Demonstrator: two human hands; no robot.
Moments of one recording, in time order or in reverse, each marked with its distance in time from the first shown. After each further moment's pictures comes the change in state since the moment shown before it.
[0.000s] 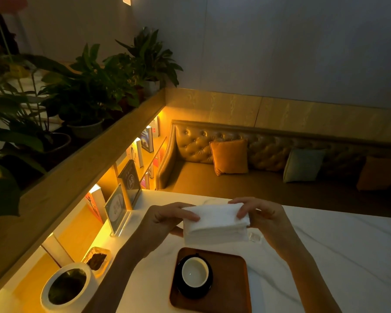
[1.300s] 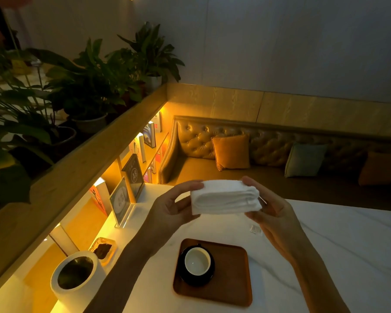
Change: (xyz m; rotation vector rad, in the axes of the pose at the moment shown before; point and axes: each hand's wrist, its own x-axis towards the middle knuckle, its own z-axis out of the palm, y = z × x) left_hand -0.012 0.016 0.024 -0.166 0.132 0.001; right_hand -0.030 -0.008 0.010 0.100 0.072 -0.007
